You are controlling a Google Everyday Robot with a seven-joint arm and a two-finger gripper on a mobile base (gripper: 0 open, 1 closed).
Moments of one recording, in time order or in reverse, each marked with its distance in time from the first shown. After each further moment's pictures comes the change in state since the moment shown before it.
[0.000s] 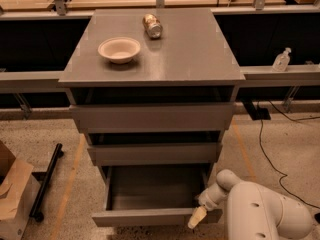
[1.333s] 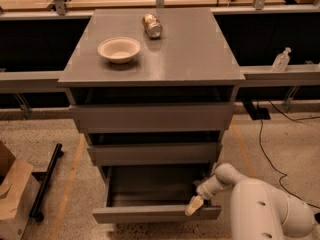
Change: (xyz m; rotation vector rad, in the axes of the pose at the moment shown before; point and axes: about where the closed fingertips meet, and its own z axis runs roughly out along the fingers) arm -0.052 -0.039 -0.025 0.166 -0.077 -0.119
